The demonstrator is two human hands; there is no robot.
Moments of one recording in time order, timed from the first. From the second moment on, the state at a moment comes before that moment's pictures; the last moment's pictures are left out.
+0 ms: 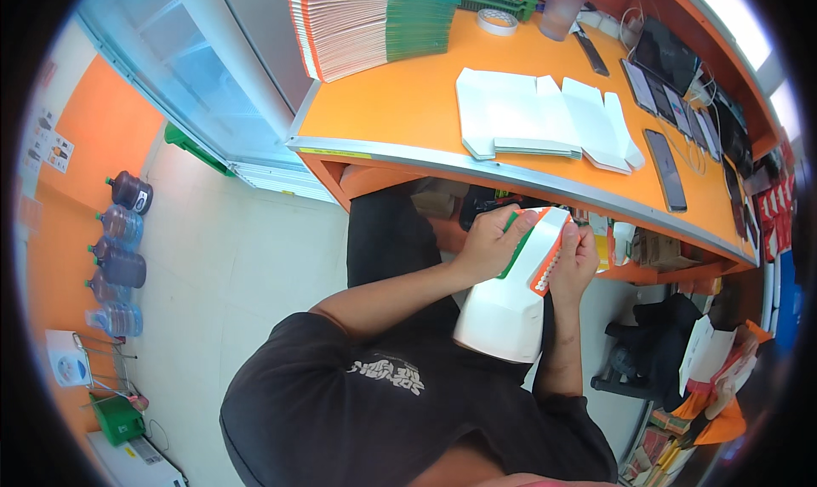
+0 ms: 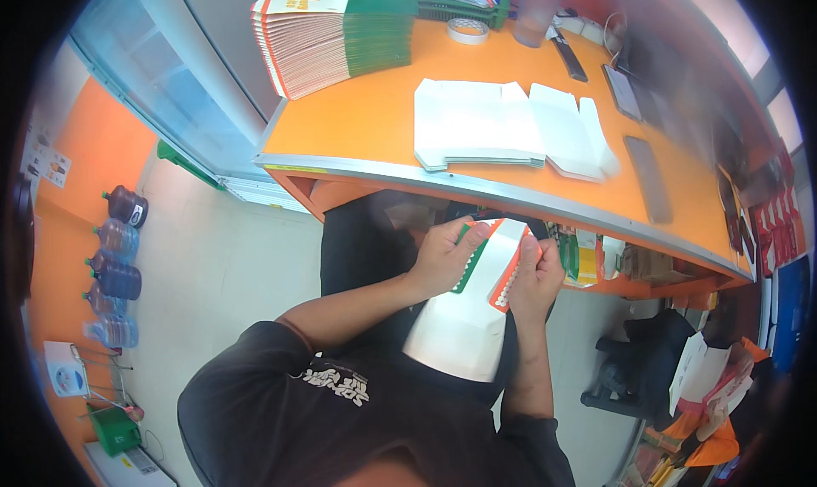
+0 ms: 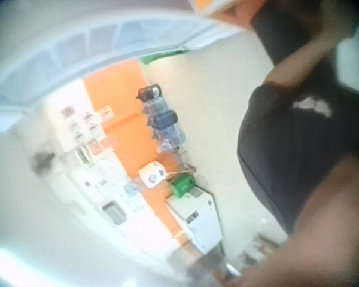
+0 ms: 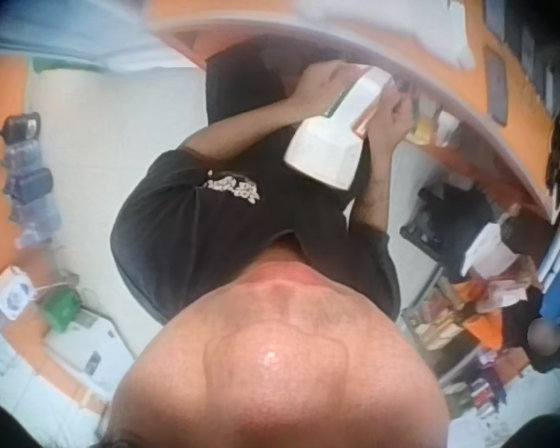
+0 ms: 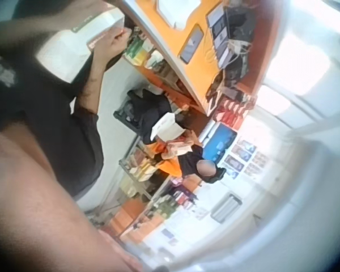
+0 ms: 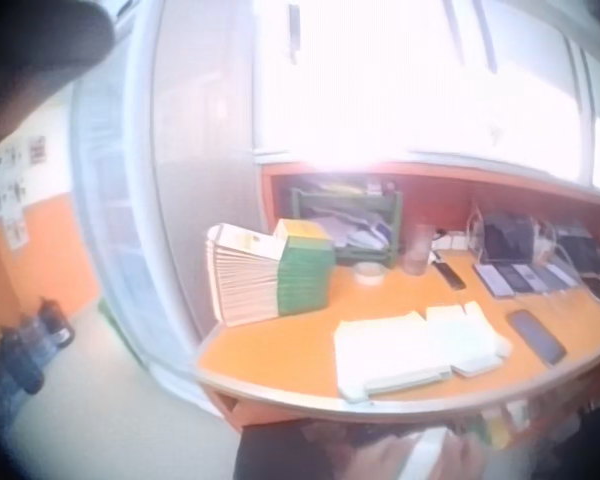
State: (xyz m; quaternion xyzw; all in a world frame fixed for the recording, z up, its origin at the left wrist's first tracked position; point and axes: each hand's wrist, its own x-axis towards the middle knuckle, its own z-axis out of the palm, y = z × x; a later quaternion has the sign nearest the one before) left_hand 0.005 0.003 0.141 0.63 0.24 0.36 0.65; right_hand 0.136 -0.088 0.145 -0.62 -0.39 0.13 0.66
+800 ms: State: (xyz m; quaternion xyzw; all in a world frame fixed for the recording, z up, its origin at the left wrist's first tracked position) left_hand -0.054 0.212 0.381 0.59 -0.16 0.39 0.69; right_hand 0.151 0.066 0.368 -0.47 -0.85 -0.01 0.25
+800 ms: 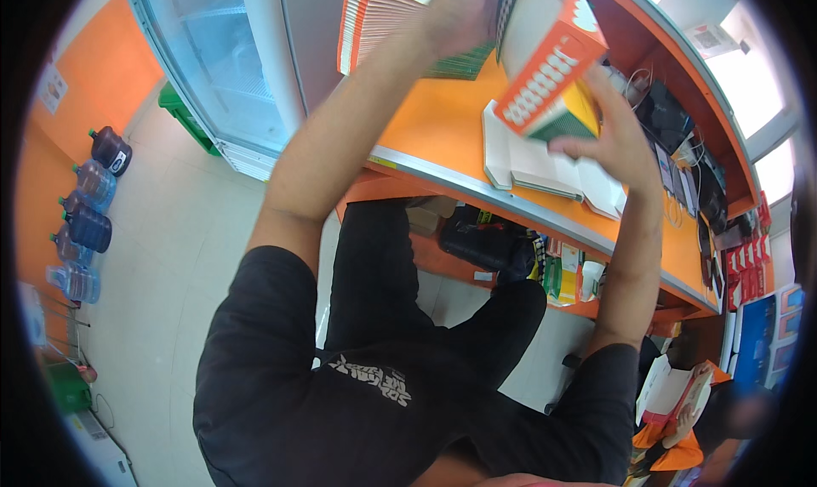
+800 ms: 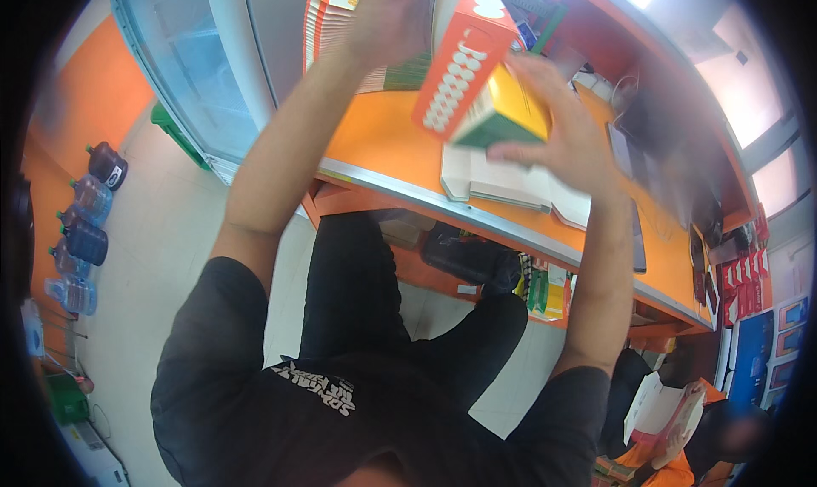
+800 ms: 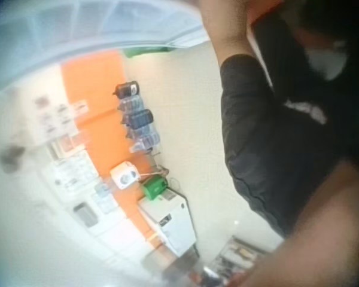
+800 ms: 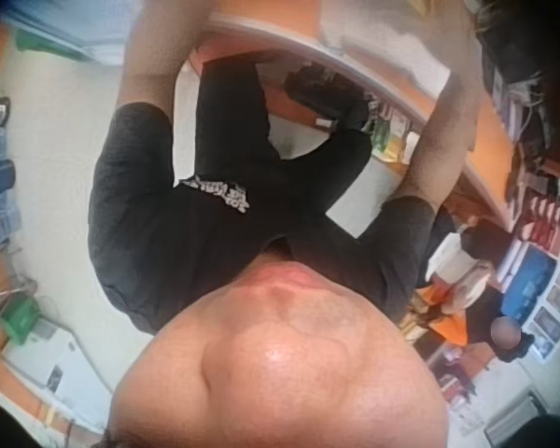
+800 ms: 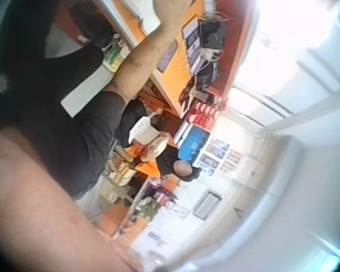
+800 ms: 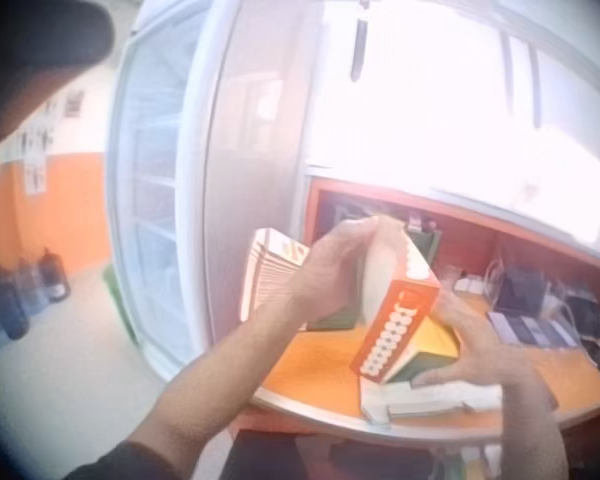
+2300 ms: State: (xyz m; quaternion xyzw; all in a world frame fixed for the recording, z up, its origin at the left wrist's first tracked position) left_hand -0.129 0.355 0.274 0.89 0.38 0.22 -0.09; right_hand 0.084 0.333 0.345 -0.52 -0.84 -0.07 0.16
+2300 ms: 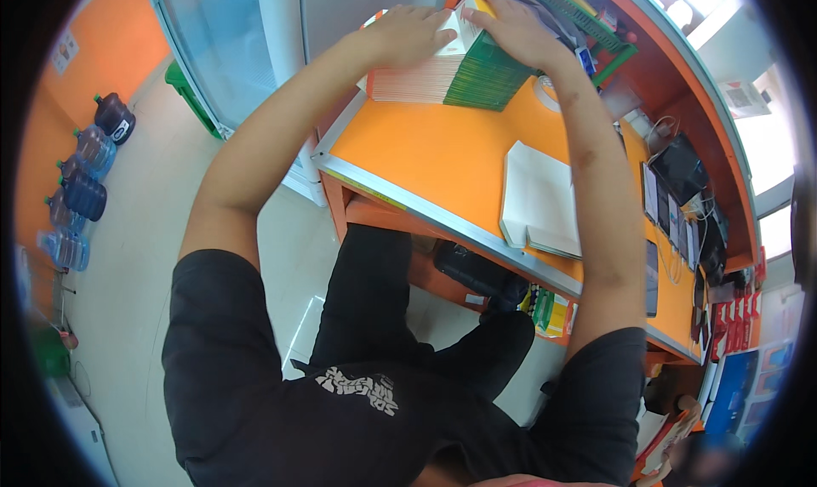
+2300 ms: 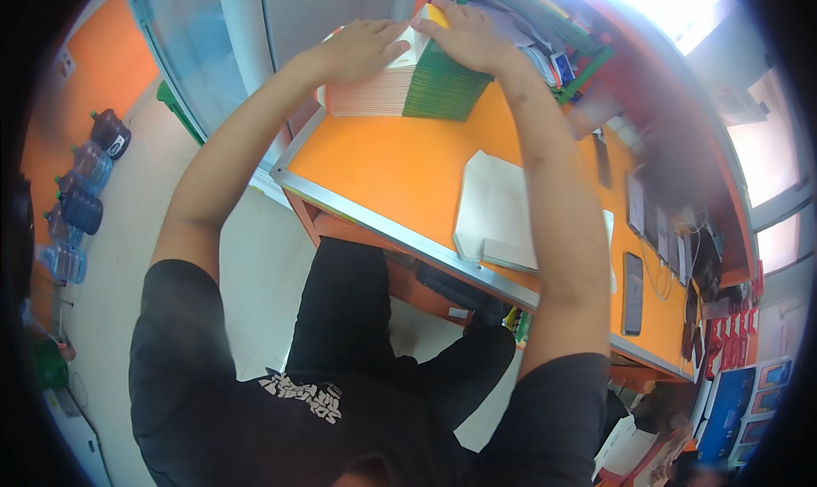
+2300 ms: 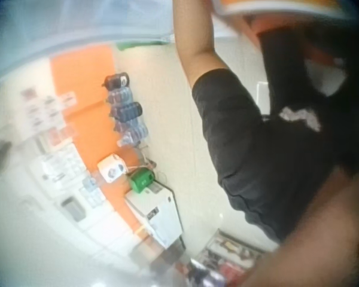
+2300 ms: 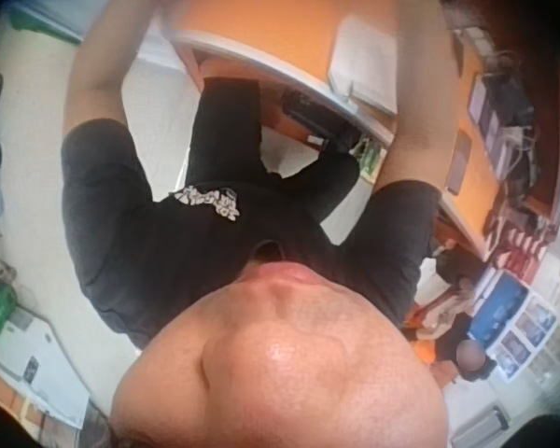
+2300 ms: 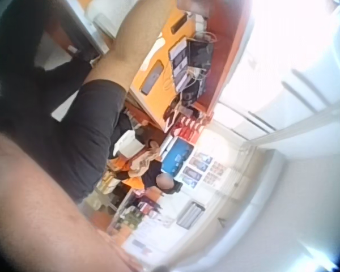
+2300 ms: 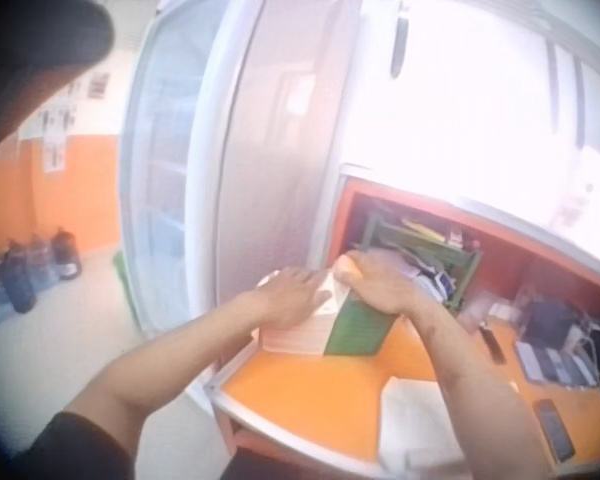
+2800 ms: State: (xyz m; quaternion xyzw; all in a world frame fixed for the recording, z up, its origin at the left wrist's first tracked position) left_hand -0.124 0.396 0.261 0.91 0.26 0.32 0.11; right_hand 0.059 0.293 0.383 -0.61 -0.77 0.06 0.17
